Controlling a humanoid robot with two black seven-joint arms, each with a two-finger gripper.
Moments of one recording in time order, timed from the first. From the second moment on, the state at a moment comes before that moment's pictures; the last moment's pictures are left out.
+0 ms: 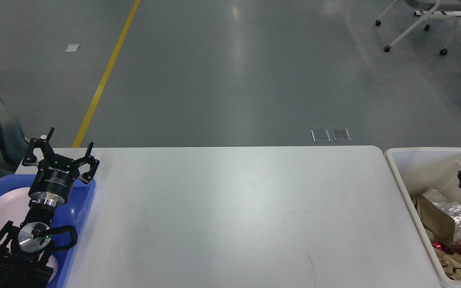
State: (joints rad) left arm -0.35 0.18 -1.54 -0.68 0.28 -0.58 -0.16; right arm 0.87 -0.55 0.05 0.30 0.21 -0.09 -0.07
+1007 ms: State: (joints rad) left arm -0.35 0.18 -1.54 -0.68 0.28 -0.58 -0.16; right arm 0.26 -0.30 1.05 0.85 -0.25 0.19 0.51
